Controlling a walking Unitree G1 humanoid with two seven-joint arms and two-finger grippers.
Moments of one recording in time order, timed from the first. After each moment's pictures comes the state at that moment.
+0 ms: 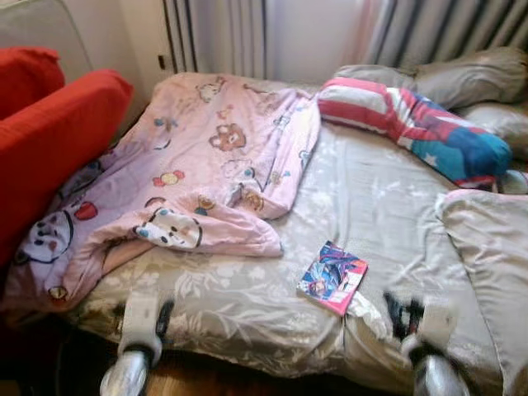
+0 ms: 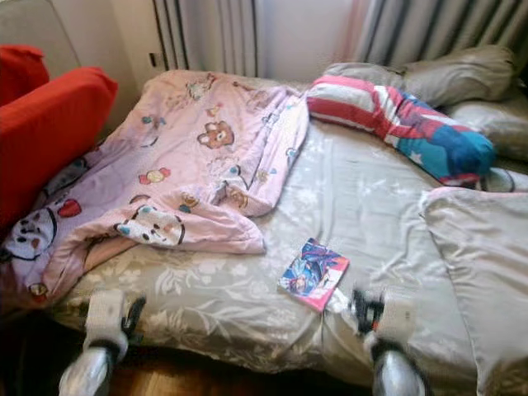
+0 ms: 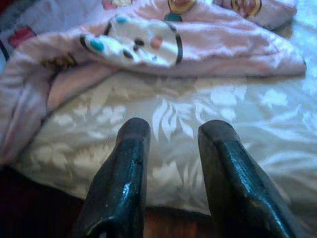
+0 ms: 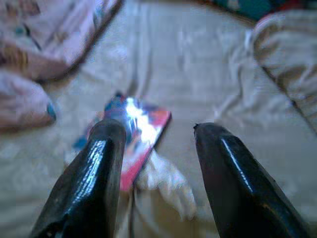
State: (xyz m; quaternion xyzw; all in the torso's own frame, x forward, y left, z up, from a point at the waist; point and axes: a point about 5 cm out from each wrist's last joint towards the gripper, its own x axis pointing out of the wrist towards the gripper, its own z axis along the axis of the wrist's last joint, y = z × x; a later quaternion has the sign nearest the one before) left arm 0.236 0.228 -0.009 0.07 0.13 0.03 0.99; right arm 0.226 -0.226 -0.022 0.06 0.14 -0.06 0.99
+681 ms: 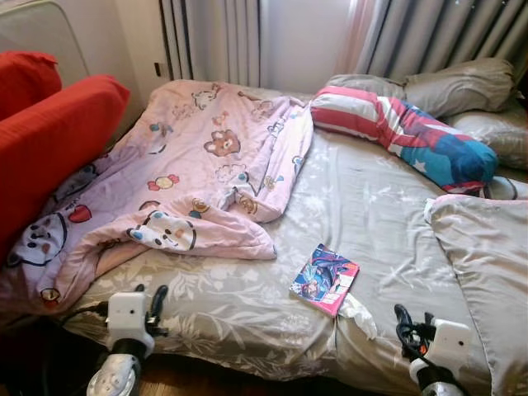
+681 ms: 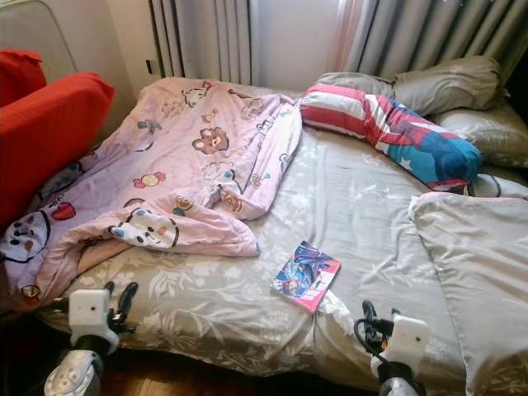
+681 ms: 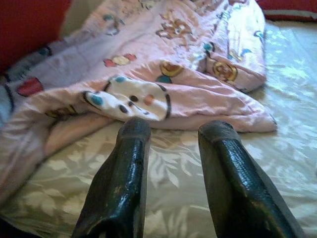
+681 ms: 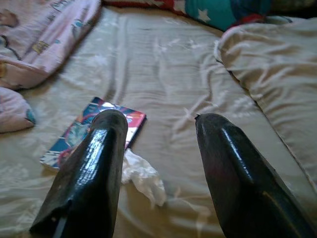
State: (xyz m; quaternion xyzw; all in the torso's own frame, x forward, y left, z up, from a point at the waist) left arm 0.236 0.228 0.021 0.04 0.05 0.03 1.00; right arm 0.205 -0.231 -0.020 0.05 0.12 -0.10 0.99
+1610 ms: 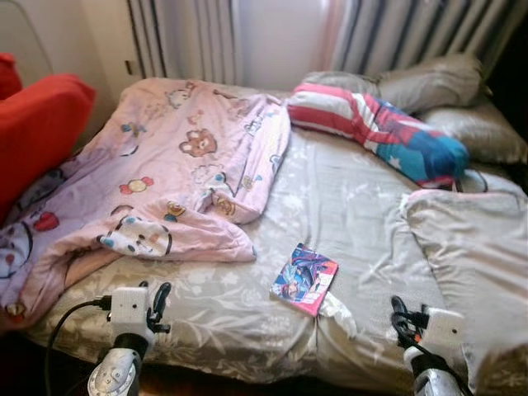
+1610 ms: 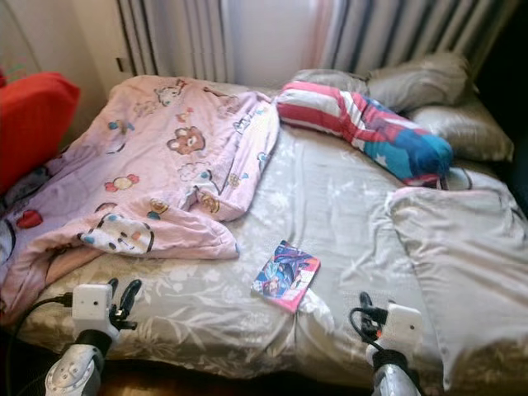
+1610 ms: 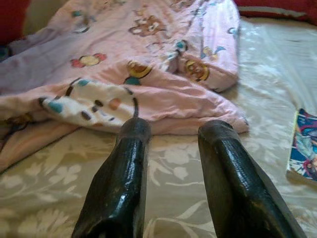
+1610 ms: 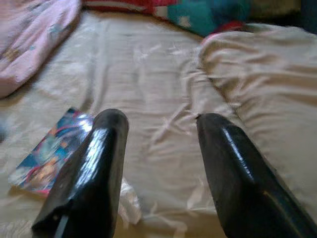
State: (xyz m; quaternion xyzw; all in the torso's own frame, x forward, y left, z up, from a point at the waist) left arm 0.240 0.229 0.026 0.05 0.05 0.02 1.00; right arm 0.222 -0.223 -0.012 0.05 0.11 -0.09 0.99
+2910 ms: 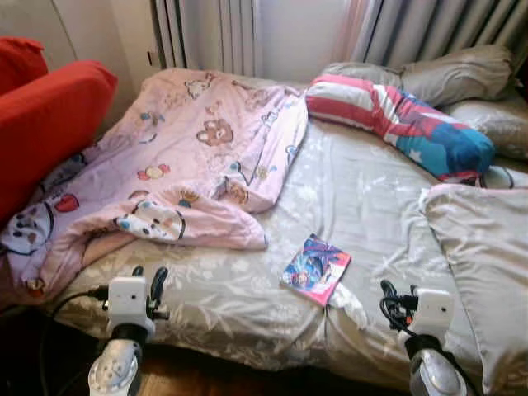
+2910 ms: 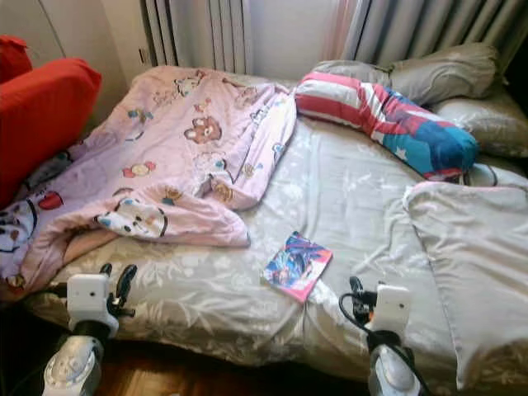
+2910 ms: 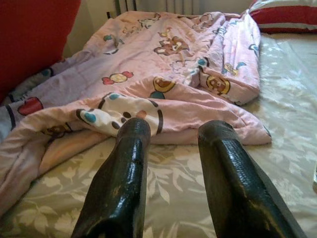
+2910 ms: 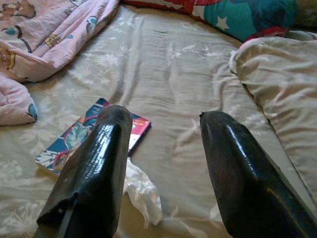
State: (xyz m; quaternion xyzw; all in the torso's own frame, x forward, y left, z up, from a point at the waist) left arm 0.244 0.223 0.052 0.07 0.00 0.04 1.00; right arm 0.243 -0.218 0.005 0.02 0.10 -0.06 0.99
